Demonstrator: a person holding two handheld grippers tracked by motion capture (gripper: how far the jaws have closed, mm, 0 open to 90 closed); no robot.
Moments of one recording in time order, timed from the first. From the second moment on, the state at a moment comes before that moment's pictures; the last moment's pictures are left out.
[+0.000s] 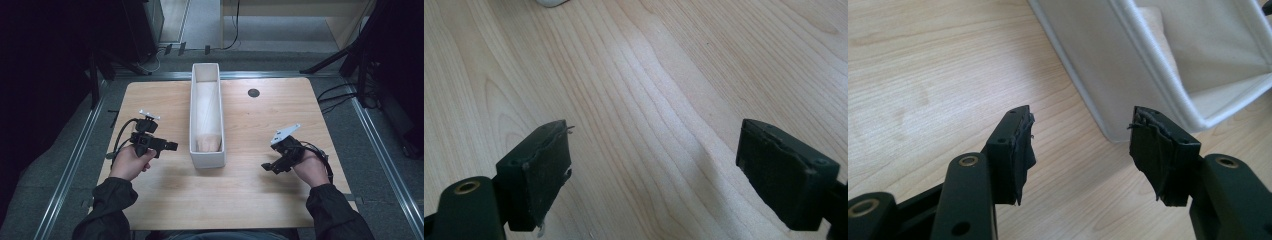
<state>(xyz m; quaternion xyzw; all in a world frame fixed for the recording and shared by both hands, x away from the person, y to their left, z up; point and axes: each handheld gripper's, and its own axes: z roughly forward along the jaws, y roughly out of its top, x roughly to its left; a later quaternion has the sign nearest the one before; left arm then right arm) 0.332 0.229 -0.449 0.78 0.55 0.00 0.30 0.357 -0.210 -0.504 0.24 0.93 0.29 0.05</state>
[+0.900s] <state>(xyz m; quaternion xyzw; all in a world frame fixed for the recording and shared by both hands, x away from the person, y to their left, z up) 0.322 0.257 -0.495 0.77 0.56 0.02 0.29 0.353 -0.213 -0.504 0.24 0.93 0.29 0.05</state>
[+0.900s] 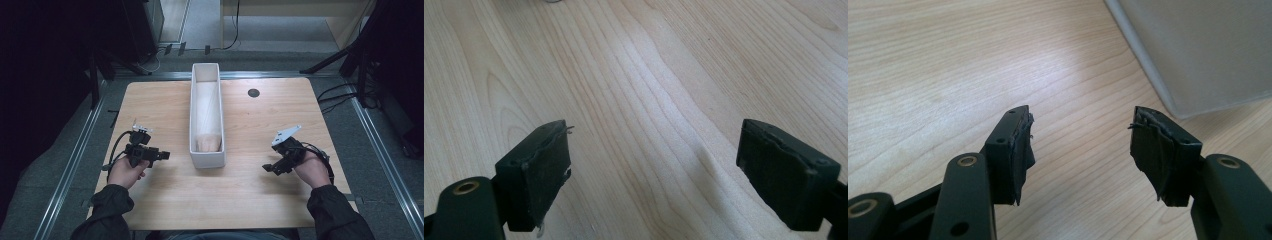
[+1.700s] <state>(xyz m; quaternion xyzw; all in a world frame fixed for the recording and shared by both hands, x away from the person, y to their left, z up) 0.327 0.282 -0.512 0.77 0.57 0.05 0.29 0.349 -0.217 -0.505 0.24 0.93 0.29 0.05</state>
